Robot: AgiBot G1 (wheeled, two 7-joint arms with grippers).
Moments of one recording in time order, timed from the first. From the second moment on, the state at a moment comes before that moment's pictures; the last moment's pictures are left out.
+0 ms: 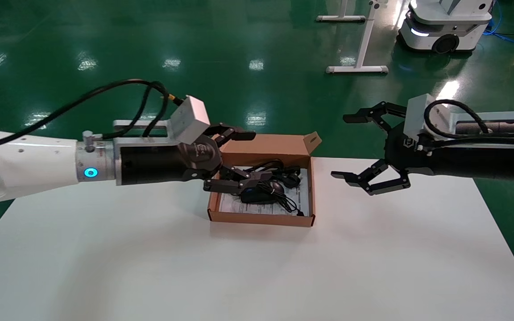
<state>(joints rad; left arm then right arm) -1.50 1.04 0.69 -0.64 1.06 1.27 0.07 1.57 -0.83 -0.57 0.61 -1.16 -1.46 -0.33</state>
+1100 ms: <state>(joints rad) -1.11 0.64 0.31 -1.24 0.76 1.48 -0.17 1.12 -0.63 -0.31 1.22 -0.77 -1.49 0.14</state>
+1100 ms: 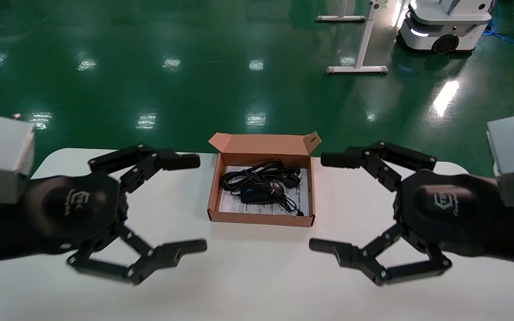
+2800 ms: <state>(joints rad) -1.07 0.61 0.28 -1.28 0.73 1.50 -0.19 1.08 -0.61 -0.28 1.28 -0.73 -1.49 0.18</state>
